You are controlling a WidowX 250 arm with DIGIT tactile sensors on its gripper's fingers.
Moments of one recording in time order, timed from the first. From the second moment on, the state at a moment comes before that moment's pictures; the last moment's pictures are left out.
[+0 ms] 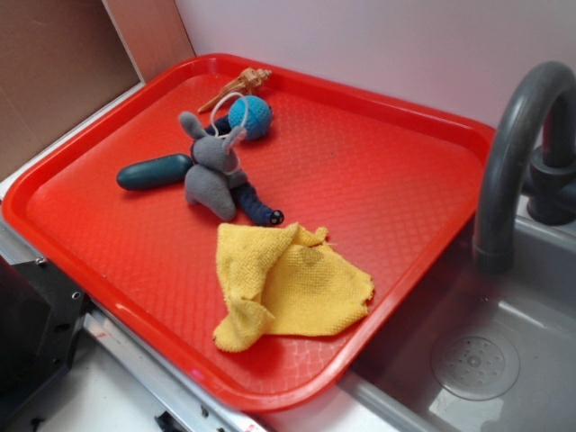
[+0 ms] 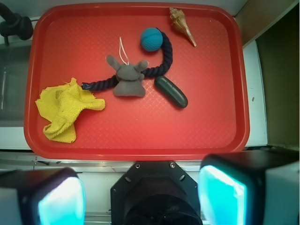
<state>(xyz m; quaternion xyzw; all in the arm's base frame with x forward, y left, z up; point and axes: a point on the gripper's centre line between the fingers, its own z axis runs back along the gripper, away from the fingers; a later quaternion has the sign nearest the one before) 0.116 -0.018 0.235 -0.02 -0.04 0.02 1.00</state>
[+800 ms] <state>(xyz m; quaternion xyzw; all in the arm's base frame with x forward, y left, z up) 0.147 -0.020 0.198 -0.01 -0.15 0.06 0.99</state>
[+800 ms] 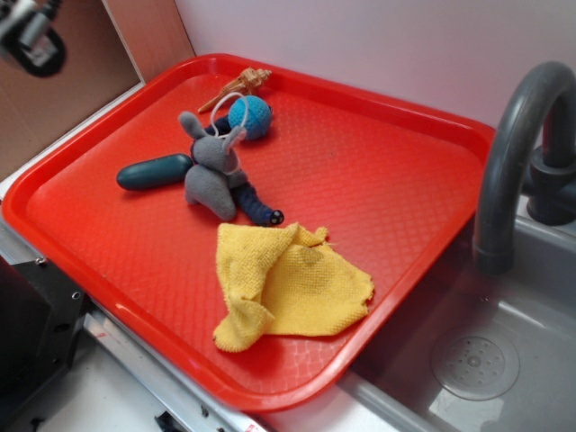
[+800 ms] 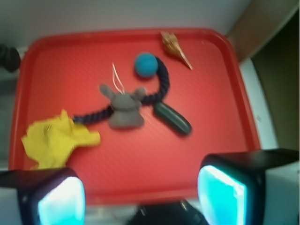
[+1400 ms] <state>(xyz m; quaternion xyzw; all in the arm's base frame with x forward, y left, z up) 0.193 -0.027 0.127 -0.01 -0.19 0.02 0.98</state>
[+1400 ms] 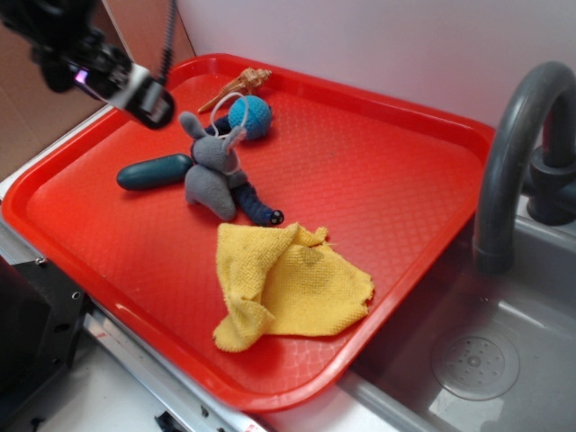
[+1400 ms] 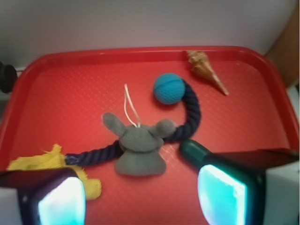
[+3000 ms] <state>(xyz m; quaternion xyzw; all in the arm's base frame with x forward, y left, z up) 0.236 -0.018 0.036 0.01 -0.11 0.00 0.99</state>
